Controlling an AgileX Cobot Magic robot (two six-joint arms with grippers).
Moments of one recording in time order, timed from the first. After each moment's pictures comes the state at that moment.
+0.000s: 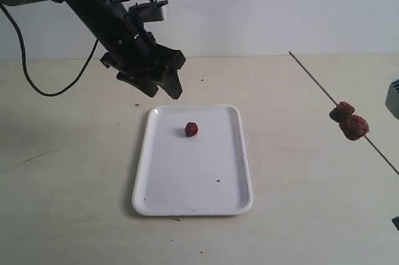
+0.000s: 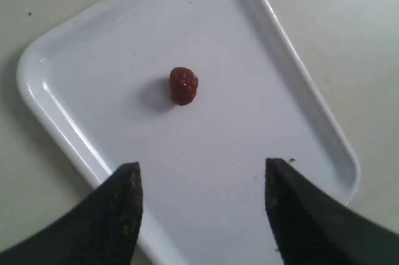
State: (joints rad) left arm -0.42 2.14 -1.83 -0.43 1.11 0.30; right arm 0.45 0.90 -0.71 -0.16 1.12 0.21
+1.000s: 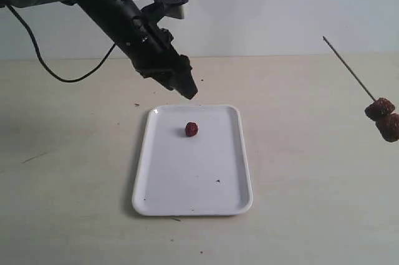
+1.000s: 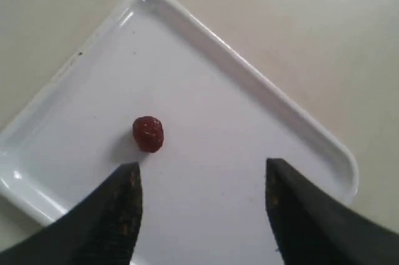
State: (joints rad) left arm -0.45 2.15 -1.83 -0.52 1.07 0.61; right arm 0.45 0.73 -0.71 -0.13 1.23 0.24
